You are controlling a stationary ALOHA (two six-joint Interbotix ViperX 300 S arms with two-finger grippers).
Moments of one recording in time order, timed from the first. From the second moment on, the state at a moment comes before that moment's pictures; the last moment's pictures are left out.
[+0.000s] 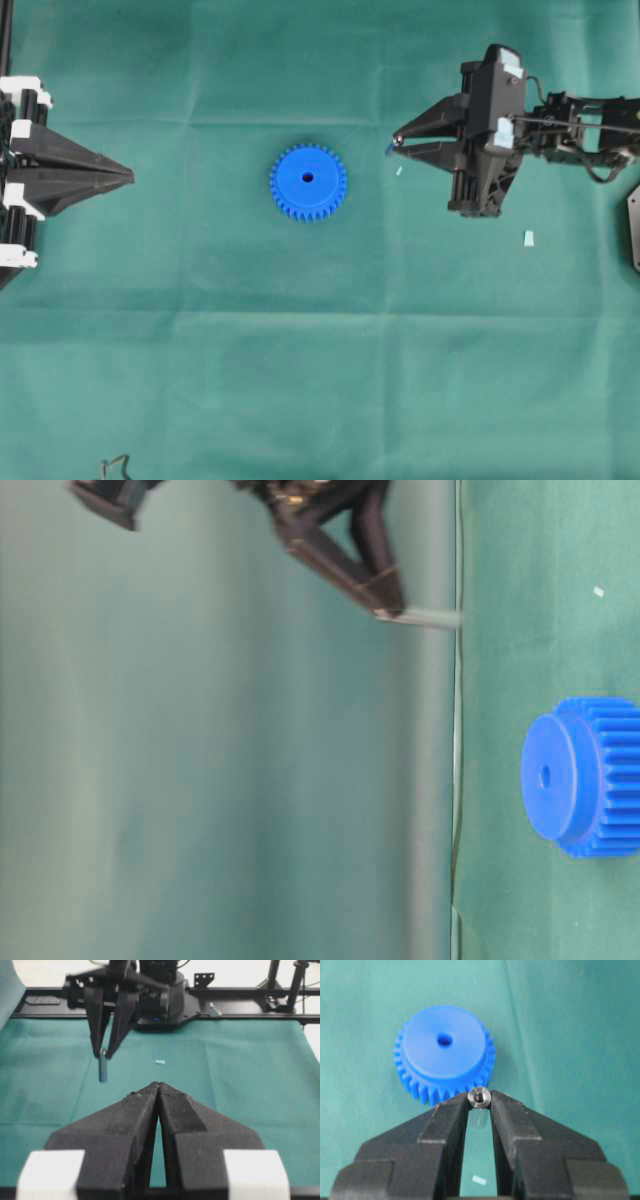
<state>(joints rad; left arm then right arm) -0.01 -0.97 1.17 0.02 -0.22 -0.01 -0.20 -0.28 0.88 0.08 -0.04 -0.01</state>
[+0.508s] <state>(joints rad) -0.01 -0.97 1.17 0.02 -0.22 -0.01 -0.19 -0.23 0.80 0.07 -0.03 -0.01</state>
